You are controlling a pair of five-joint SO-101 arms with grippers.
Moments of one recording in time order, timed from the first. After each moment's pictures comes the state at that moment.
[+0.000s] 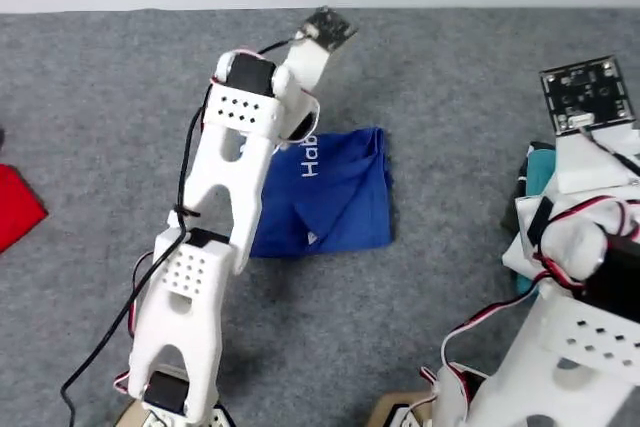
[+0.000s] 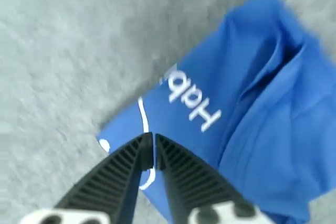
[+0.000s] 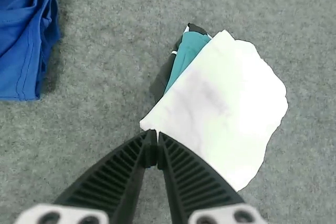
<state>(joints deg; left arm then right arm) 13.0 49.5 -60.3 99.0 -14.3 19.1 -39.1 -2.2 100.6 29.5</state>
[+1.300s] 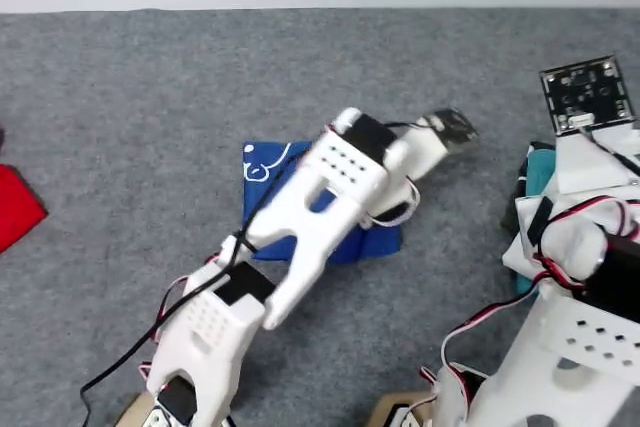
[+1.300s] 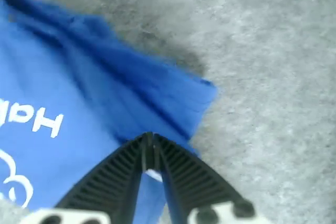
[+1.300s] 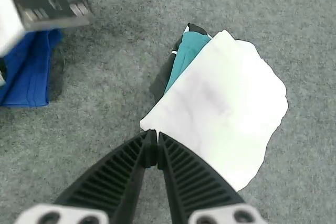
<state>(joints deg) 34.3 35.8 -37.0 98.9 -11.3 19.1 -39.1 -2.2 100.6 29.5</state>
